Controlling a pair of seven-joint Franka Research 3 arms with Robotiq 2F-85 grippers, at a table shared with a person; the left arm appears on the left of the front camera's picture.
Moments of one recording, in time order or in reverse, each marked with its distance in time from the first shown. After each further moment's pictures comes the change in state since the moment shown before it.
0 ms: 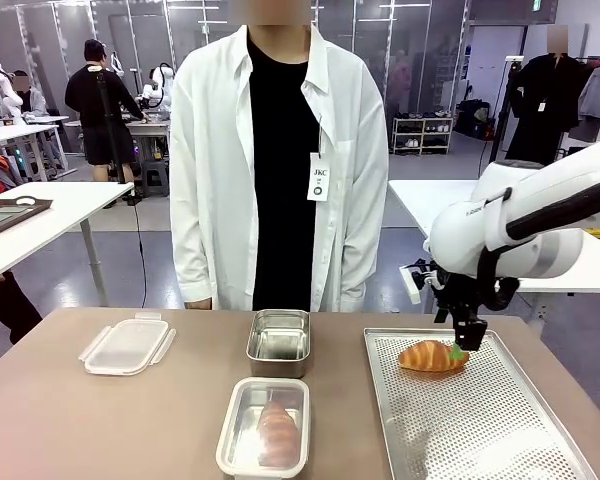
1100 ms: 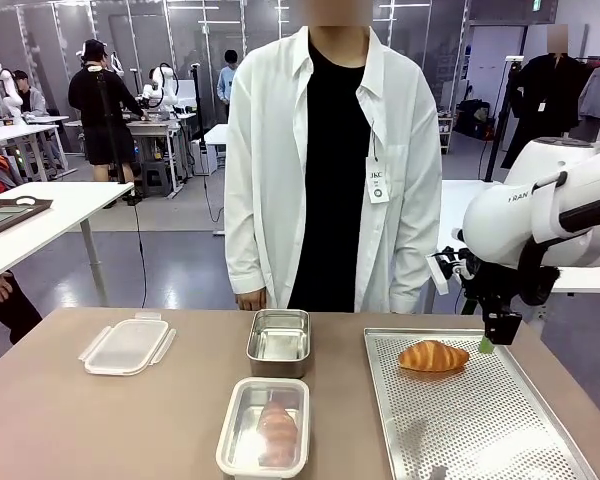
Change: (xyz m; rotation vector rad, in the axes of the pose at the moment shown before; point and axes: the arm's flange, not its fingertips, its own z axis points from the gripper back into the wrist) left arm 0.000 0.000 0.000 0.000 0.000 0.000; right arm -0.030 0.035 0.050 -0.026 0.022 -0.043
